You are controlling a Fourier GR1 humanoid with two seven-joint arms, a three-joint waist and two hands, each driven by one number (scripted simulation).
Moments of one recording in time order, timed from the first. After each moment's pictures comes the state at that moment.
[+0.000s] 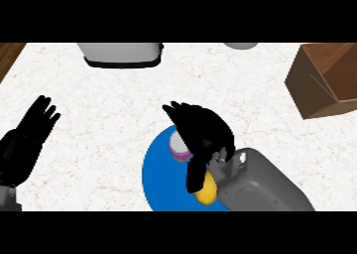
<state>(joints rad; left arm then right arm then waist) -0.01 0.43 0.00 -1.61 0.42 0.08 0.17 -0.64 -0.09 0.57 -1.59 0.46 0.51 0.86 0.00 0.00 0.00</state>
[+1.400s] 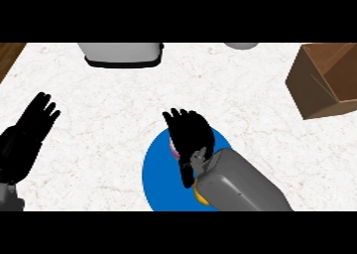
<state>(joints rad) -0.03 0.34 0.09 -1.66 0.33 0.02 0.27 -0.64 0.00 0.61 -1.37 0.64 0.51 0.83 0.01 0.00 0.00</state>
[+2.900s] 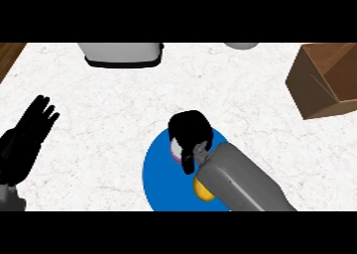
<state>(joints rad) -0.03 0.27 0.17 -1.63 0.27 -0.07 0.26 -0.66 0.00 0.60 -1.20 0.74 0.43 0.62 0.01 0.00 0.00</state>
